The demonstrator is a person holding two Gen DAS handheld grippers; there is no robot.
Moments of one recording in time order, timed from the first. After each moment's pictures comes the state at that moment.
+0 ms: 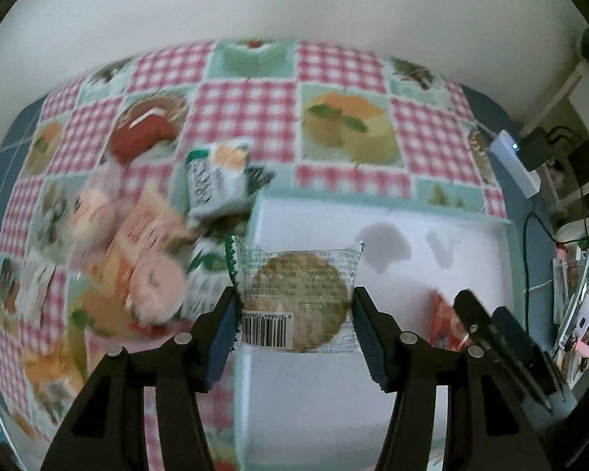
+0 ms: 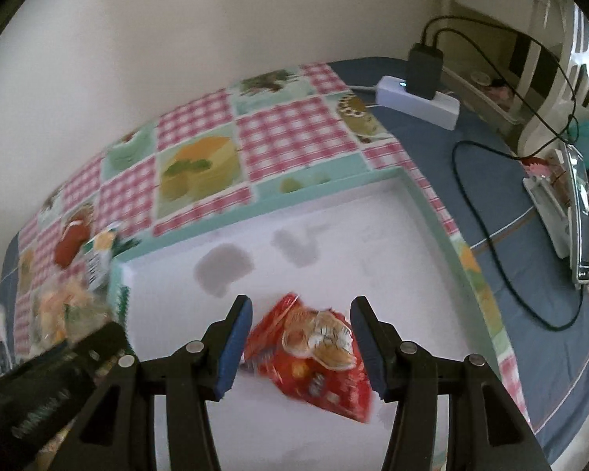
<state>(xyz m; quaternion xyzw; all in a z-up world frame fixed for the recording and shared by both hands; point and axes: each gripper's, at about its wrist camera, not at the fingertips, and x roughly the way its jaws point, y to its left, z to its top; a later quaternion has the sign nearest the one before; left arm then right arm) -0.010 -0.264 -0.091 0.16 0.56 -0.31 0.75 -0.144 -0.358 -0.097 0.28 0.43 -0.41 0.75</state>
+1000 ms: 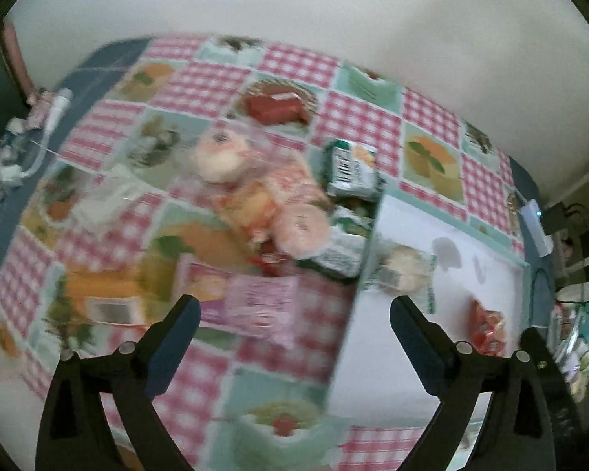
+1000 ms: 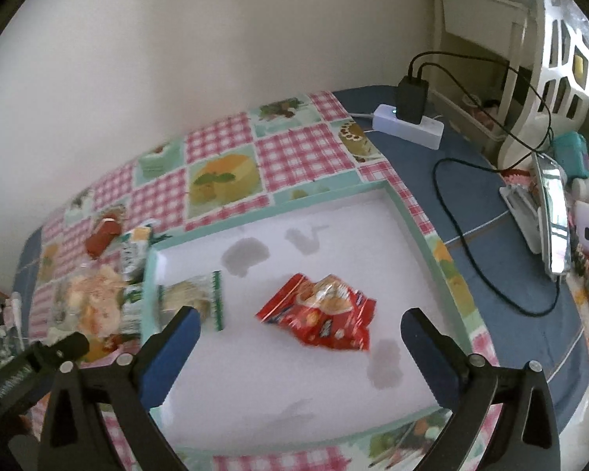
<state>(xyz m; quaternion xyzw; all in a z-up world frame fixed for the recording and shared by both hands) -0.006 -0.130 -0.072 0.06 0.55 -0.21 0.81 -0.180 -0.303 -0.056 0.26 0.39 -0.40 0.78</state>
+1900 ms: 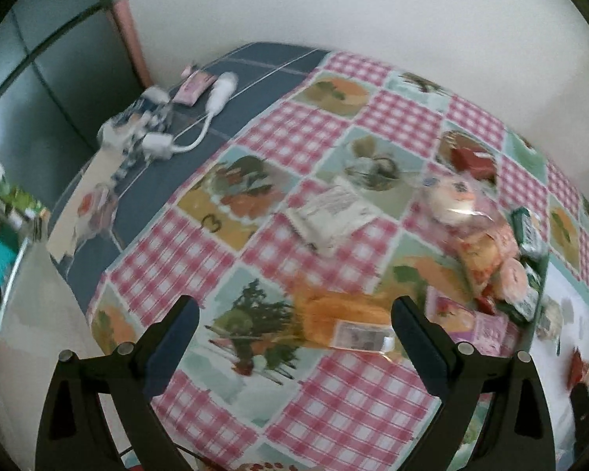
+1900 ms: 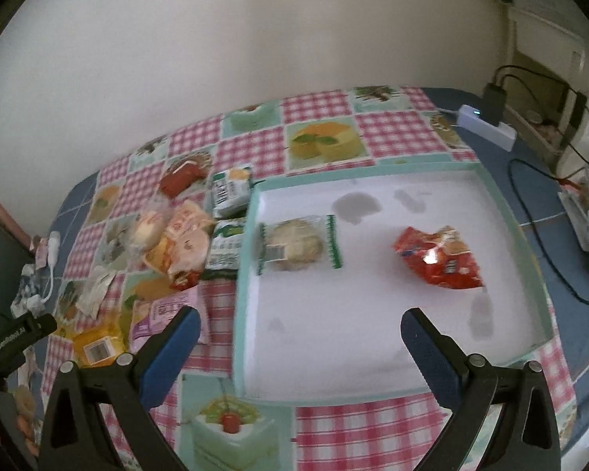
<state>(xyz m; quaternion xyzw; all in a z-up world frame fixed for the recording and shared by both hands) 0.048 0.025 -0.072 0.04 0.52 -0.03 0.85 -0.137 -0.214 -0.073 0.23 0.41 -0.31 0.83</state>
